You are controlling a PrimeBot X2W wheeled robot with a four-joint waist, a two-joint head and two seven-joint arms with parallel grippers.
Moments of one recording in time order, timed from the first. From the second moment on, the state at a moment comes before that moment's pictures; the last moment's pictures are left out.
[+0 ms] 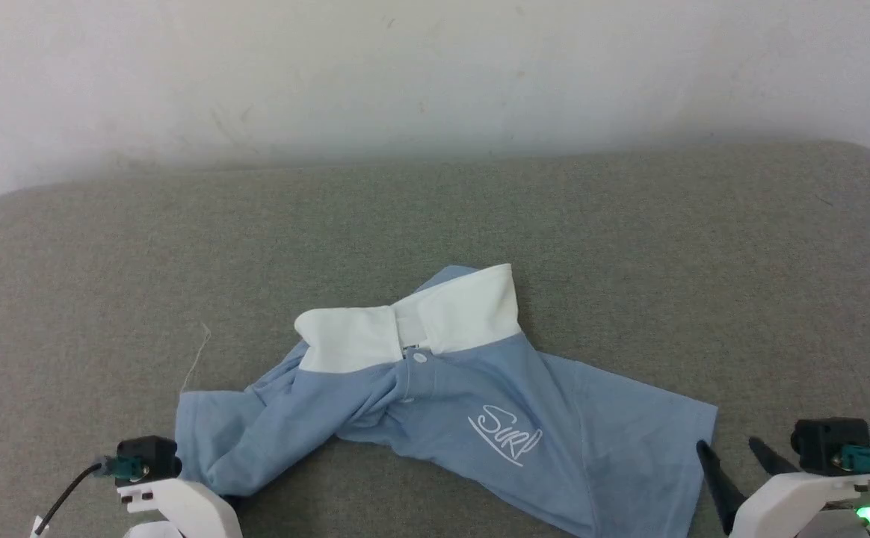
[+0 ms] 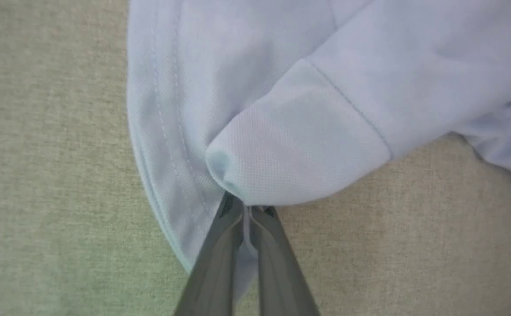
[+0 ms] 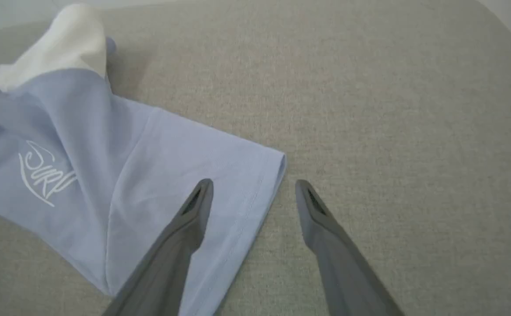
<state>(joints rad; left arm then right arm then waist) 0.02 0.45 -0.31 0.18 -0.73 0.17 0.38 0.18 -0.06 -0.08 -0.11 0.18 0.13 0.37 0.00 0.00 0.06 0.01</state>
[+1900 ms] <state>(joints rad) -0.99 0.59 -0.28 0.26 -0.47 0.04 0.16 -0.97 -0.50 -0.04 0.22 0.28 0.13 0.19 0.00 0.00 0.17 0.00</state>
